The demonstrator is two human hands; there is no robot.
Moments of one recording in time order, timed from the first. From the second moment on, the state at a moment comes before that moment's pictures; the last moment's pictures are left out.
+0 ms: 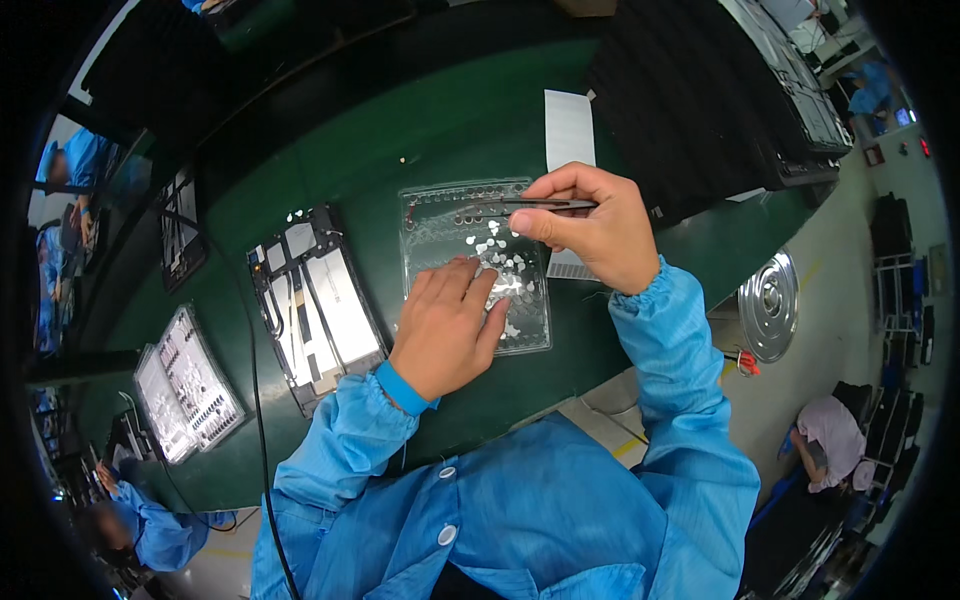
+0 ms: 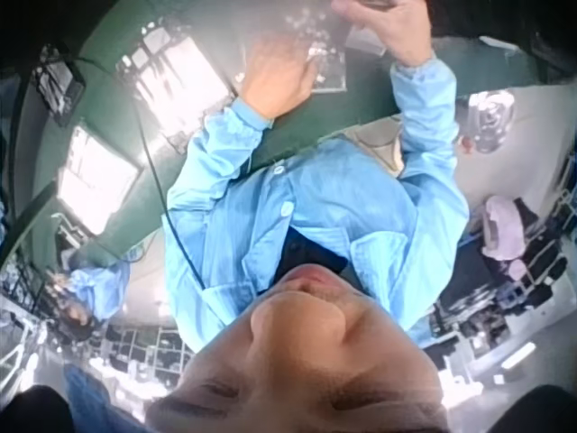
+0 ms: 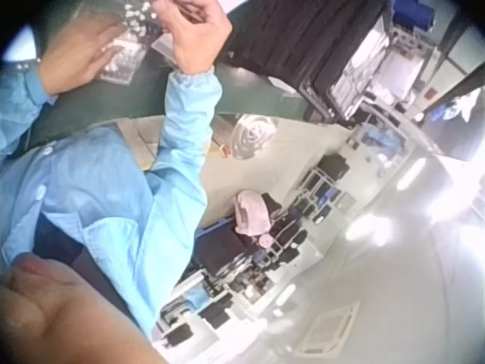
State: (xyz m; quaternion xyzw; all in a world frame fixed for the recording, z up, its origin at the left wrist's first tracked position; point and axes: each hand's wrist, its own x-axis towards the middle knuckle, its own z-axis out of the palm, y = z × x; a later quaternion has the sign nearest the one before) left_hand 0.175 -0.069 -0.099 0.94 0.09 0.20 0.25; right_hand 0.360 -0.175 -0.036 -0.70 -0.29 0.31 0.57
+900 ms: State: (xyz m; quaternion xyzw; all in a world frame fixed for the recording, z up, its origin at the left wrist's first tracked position) left_hand 0.233 -0.116 -0.114 0.94 -0.14 0.23 0.23; right_hand 0.340 -0.308 -0.110 -0.72 -0.13 0.13 0.67
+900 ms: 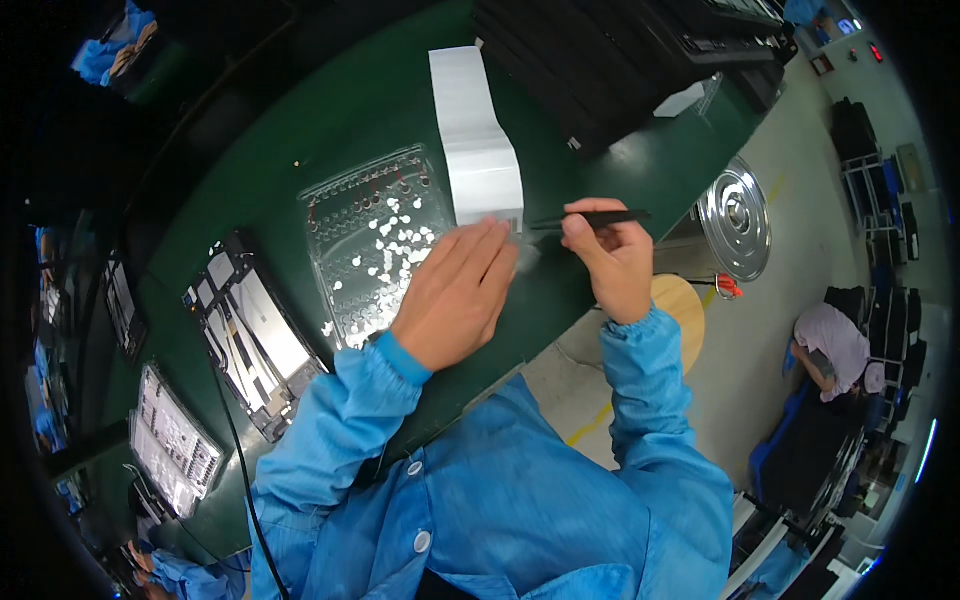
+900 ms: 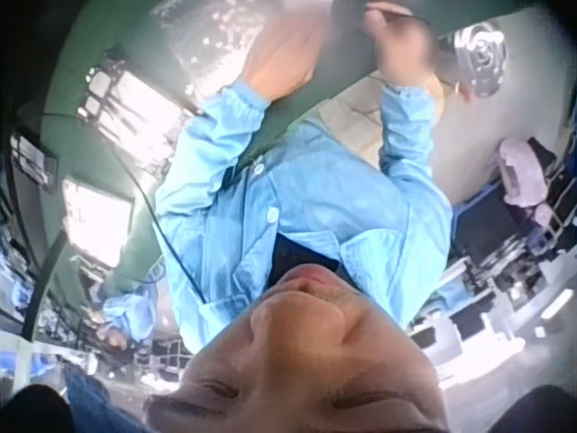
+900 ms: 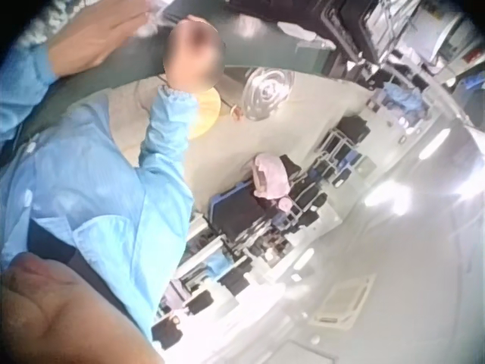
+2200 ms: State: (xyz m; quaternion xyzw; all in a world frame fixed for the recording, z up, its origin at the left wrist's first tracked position) left_hand 0.235 -0.132 -0.143 0.97 -0.12 0.16 0.15; right_hand 0.380 -0.287 -0.137 -0.78 -0.21 0.15 0.57
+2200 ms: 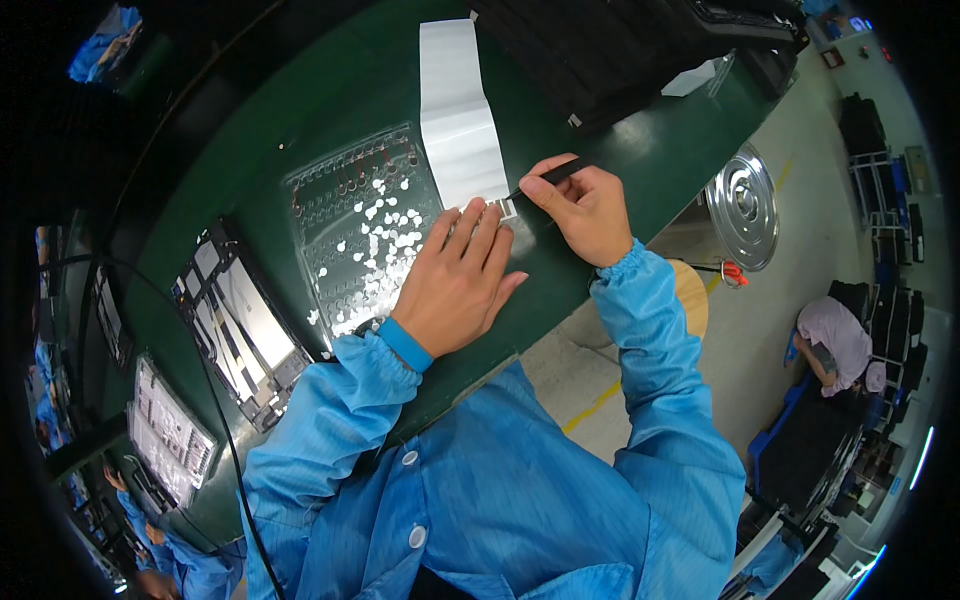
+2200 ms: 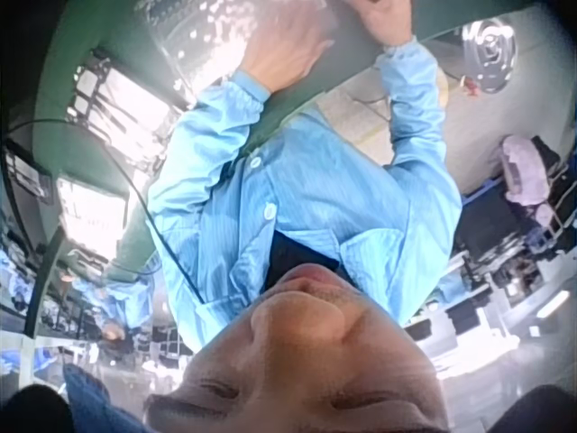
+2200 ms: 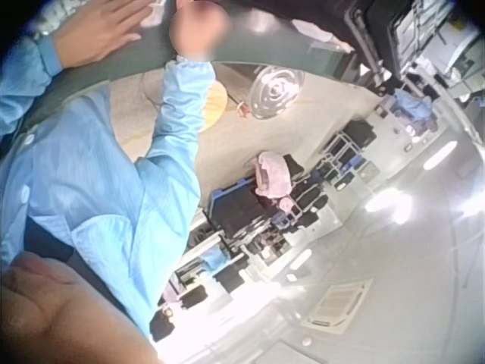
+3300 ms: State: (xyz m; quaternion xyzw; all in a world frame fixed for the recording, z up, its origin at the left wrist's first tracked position) left_hand -0.009 0.042 -0.079 0.89 0.23 0.31 0.25; right_hand 0.215 0.032 -0.093 -0.61 -0.34 0.32 0.64
